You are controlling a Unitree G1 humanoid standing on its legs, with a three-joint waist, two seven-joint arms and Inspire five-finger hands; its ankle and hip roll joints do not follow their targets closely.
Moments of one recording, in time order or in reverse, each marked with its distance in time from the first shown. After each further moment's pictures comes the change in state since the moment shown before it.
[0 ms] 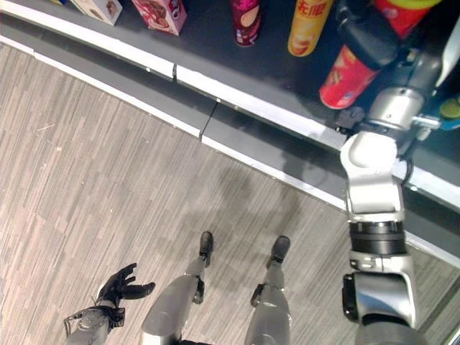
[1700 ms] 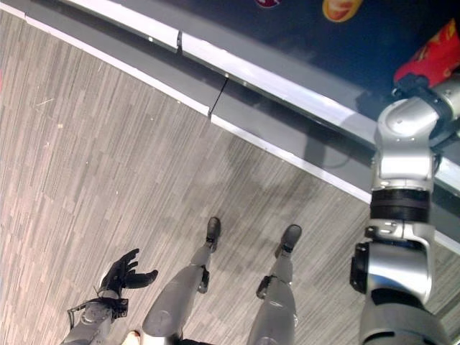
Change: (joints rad) left arm -0.006 0.026 -0.078 -0.068 -0.031 -0.046 0.063; right arm -0.193 -0.054 -0.056 0.281 0.113 0.031 -0.312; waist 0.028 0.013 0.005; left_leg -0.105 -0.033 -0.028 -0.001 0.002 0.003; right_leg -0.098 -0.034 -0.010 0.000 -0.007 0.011
